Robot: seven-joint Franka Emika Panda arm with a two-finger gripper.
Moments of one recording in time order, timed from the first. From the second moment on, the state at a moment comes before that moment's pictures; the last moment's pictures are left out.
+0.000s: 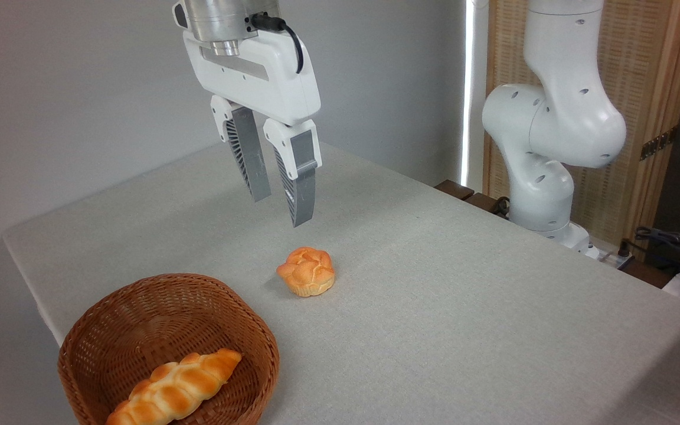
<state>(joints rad) -0.01 -0.04 -0.02 -1.62 0.02 1.58 0.76</state>
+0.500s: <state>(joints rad) -0.01 -0.03 -0.02 -1.62 0.02 1.63 0.76</state>
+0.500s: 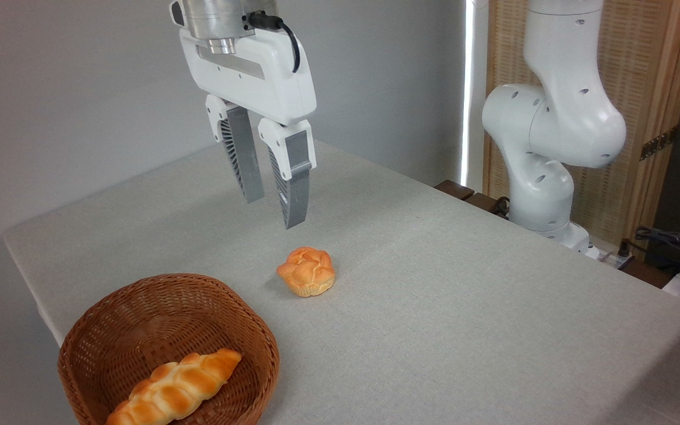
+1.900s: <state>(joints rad) -0.02 0.31 -0.07 -1.66 0.11 2.23 0.76</state>
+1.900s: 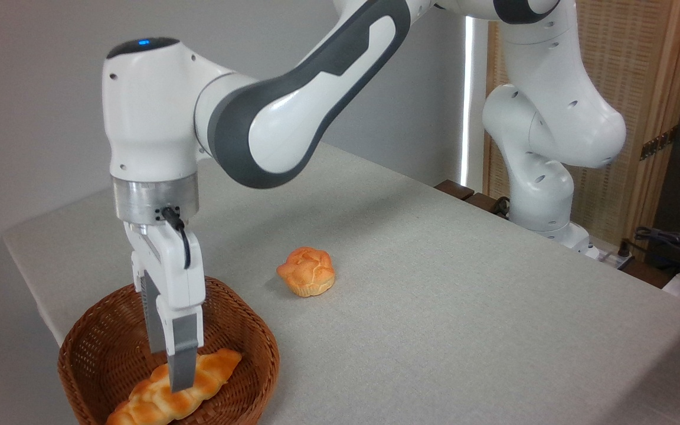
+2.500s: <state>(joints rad) -0.02 0.32 -0.08 -1.74 0.21 2.33 0.76</state>
